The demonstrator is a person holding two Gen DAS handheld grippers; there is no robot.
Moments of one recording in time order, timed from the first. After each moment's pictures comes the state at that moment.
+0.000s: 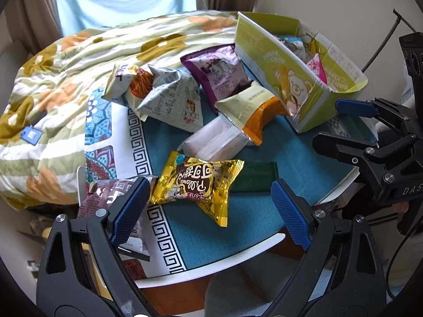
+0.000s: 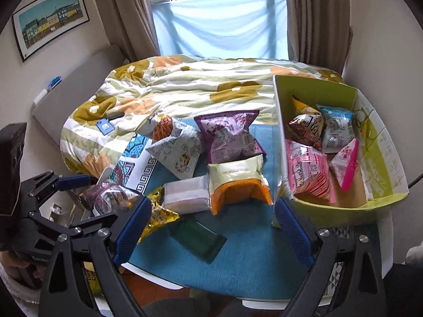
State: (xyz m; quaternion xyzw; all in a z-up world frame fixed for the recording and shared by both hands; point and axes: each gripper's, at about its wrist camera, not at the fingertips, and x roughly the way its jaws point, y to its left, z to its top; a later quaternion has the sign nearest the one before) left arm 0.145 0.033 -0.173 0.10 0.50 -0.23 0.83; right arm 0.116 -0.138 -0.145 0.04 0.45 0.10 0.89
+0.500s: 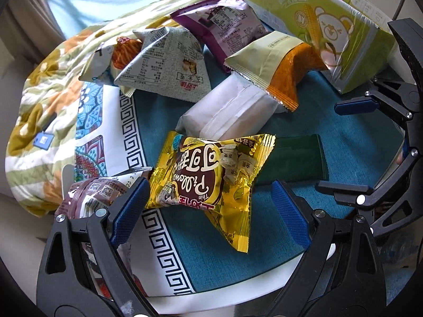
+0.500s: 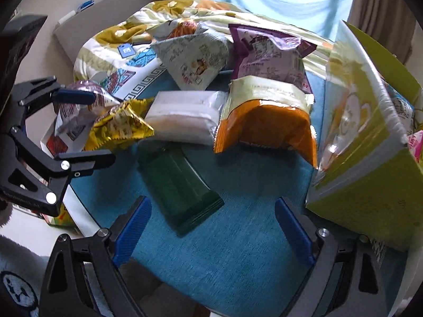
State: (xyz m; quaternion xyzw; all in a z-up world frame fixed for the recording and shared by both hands) left arm 0.161 0.001 -0.252 0.19 0.52 -0.18 0.81; right arm 0.130 -0.121 -0.274 -0.09 0.52 0.22 0.82
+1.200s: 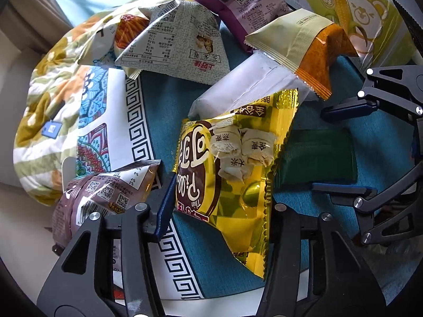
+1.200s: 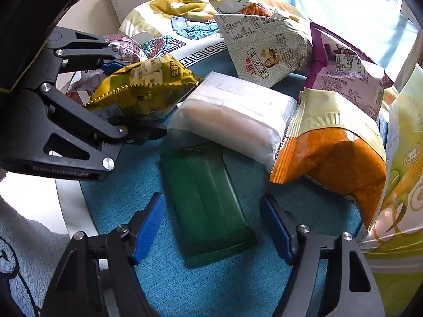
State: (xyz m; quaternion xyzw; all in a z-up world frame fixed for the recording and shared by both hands) left arm 0.178 0.006 -0.273 0.21 0.55 -0.14 0.80; right arm 0.152 -0.078 -0.299 -0.17 0.50 0.33 0.79
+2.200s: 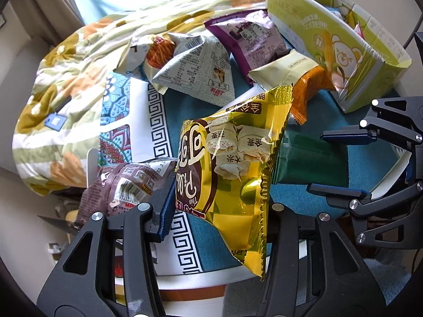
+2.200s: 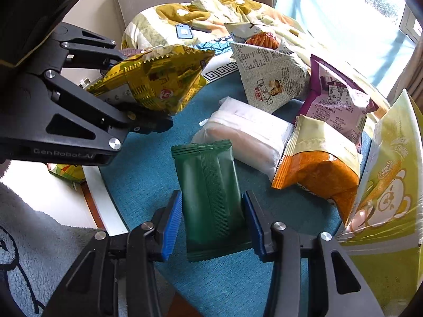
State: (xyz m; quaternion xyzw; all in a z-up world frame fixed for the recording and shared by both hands) left arm 0.155 0.026 -0.209 0.15 0.53 -0.14 0.82; right arm 0.126 -0.066 -0.254 -0.18 0.47 0.32 0.80
